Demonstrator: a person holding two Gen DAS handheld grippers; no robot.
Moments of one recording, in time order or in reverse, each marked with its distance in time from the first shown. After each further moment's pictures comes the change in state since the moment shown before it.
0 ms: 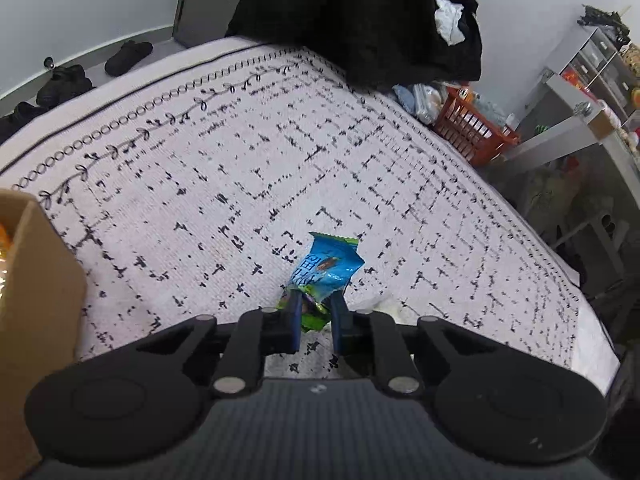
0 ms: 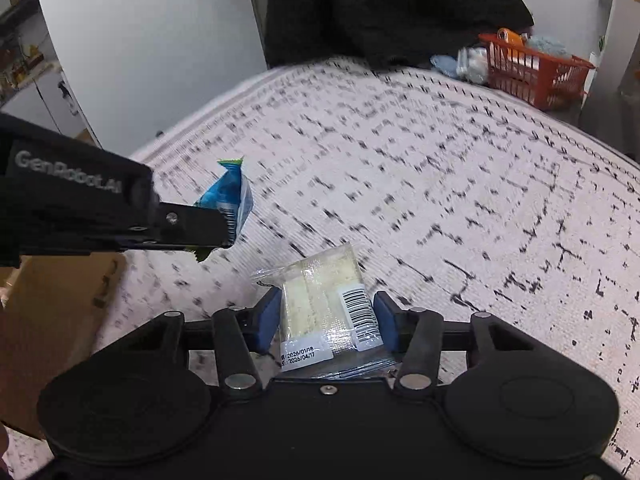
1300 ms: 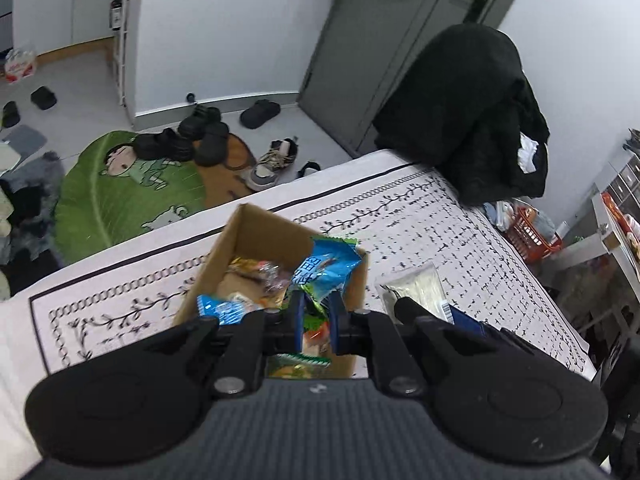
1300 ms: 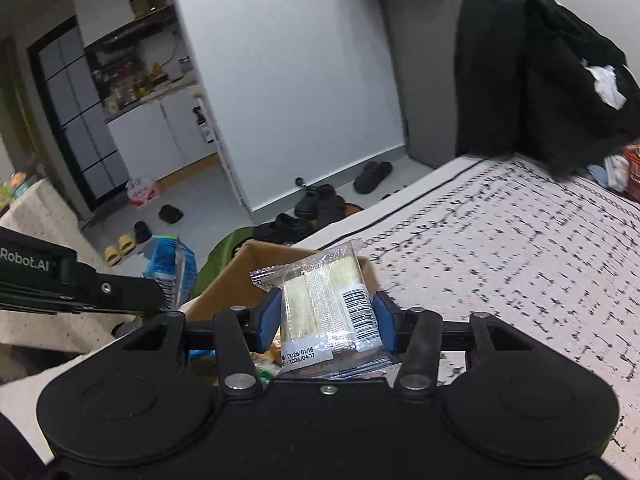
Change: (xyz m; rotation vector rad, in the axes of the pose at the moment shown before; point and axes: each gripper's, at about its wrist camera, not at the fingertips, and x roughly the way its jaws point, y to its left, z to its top) left arm -0.236 0.112 -0.029 -0.202 -0.200 0.218; right arm -0.082 0.163 0.013 -0.178 -0.146 0.290
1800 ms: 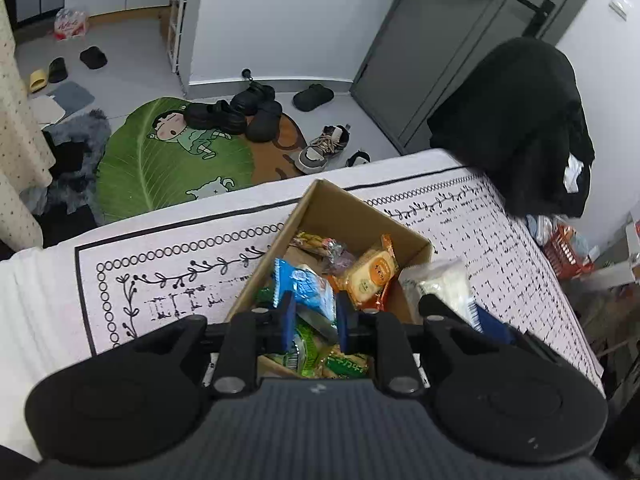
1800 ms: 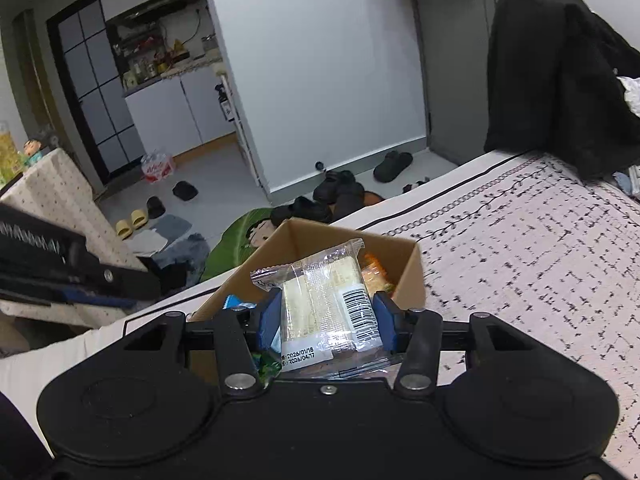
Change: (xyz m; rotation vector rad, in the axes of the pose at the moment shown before) left arm -0.012 0.047 -0.009 -0.129 0.033 0.092; right arm 0.014 0.033 -0.009 -0.058 0.052 0.032
